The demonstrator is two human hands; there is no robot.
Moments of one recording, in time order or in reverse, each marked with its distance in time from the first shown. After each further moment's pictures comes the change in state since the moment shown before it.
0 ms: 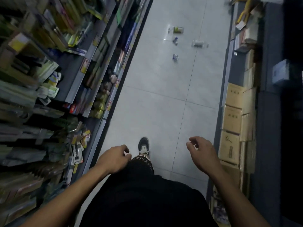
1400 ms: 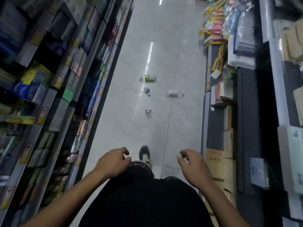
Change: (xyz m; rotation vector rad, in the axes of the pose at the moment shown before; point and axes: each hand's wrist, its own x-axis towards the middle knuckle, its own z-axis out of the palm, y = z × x) left_hand 0.481 0.453 -0.374 0.122 0.034 0.096; right_hand 0.612 -0.050 -0.327 0.005 -0.046 0.027
